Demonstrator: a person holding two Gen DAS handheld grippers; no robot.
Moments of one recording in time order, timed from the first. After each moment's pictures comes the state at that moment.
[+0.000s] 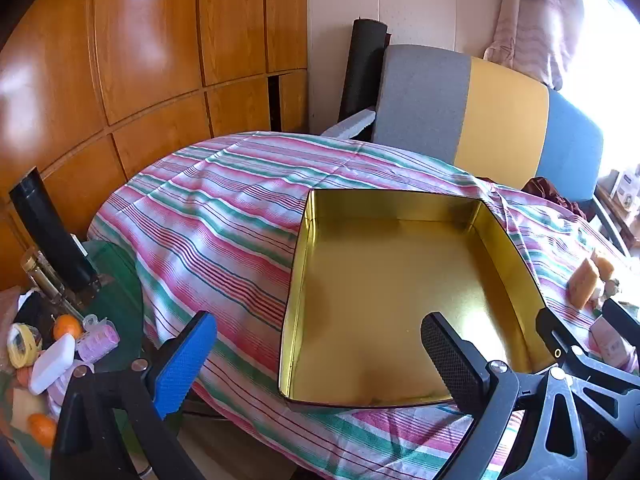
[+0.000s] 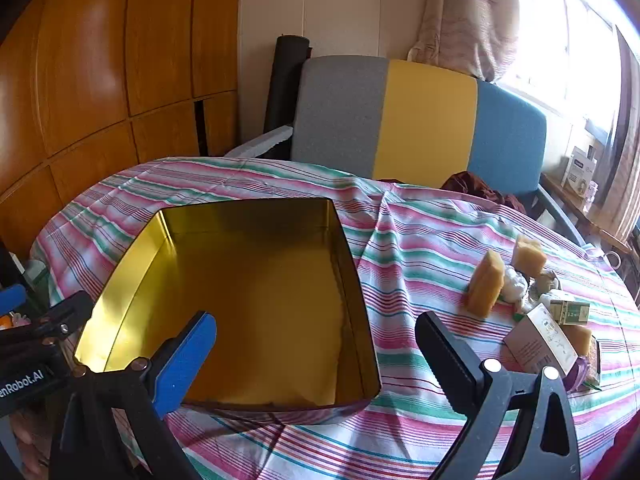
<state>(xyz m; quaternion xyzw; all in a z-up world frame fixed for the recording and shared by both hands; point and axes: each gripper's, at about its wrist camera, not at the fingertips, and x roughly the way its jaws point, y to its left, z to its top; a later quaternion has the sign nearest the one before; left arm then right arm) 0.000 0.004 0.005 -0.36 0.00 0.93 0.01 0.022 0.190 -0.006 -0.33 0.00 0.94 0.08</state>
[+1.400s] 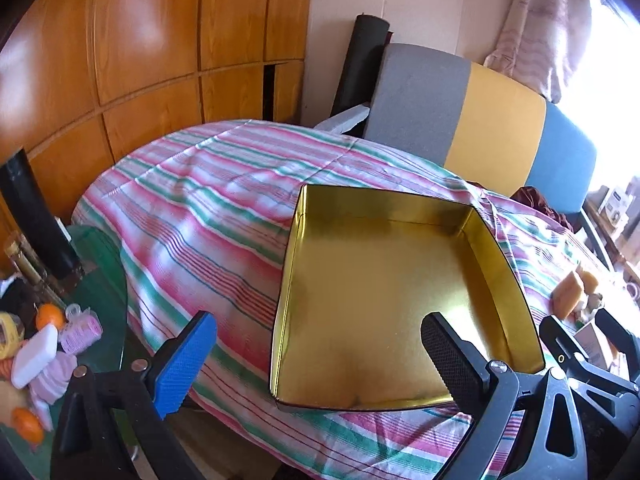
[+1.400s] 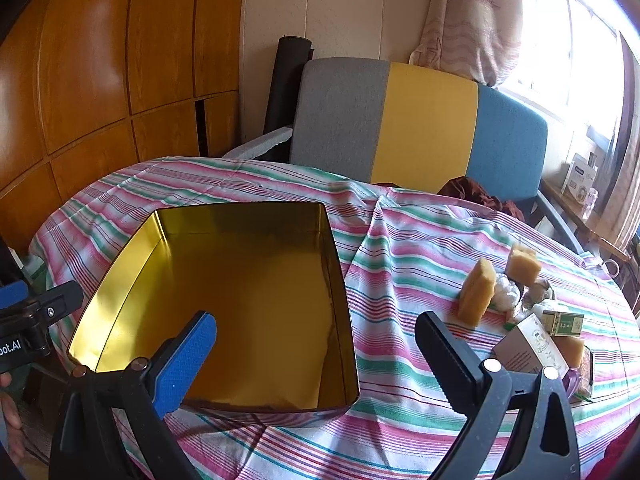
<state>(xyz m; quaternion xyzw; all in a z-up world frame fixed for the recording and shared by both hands) -0.007 -0.006 0.005 -0.38 -0.03 0.92 0.03 0.022 0.201 0.002 -0.33 -0.01 0.94 0.07</state>
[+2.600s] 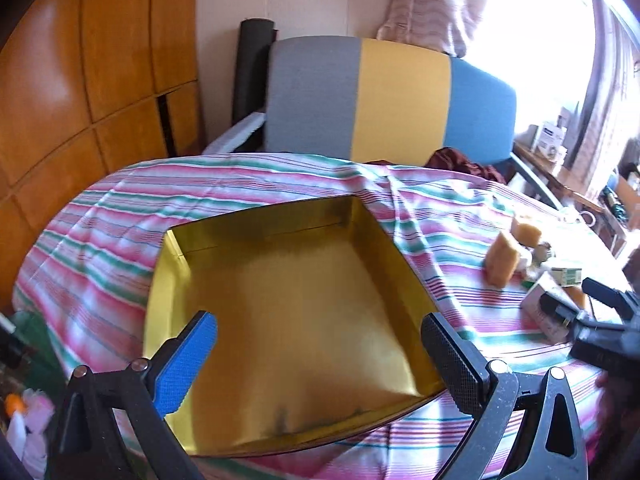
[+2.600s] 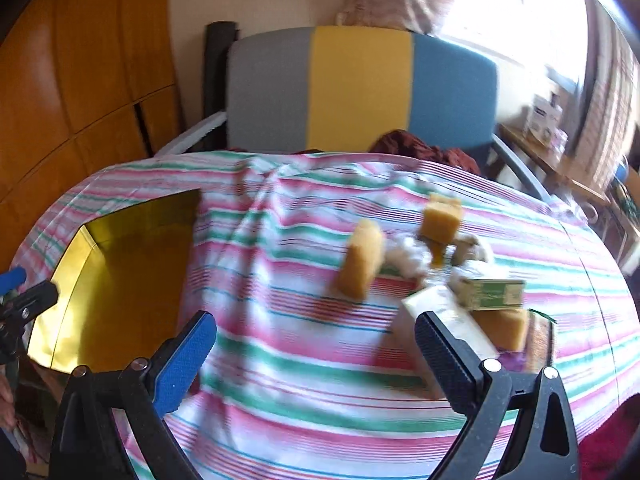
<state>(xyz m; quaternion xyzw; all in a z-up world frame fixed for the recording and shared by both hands) -0.024 0.106 0.021 -0.36 0.04 0.91 0.18 0.049 0.352 0.009 -0.38 0.07 0.91 0.14</state>
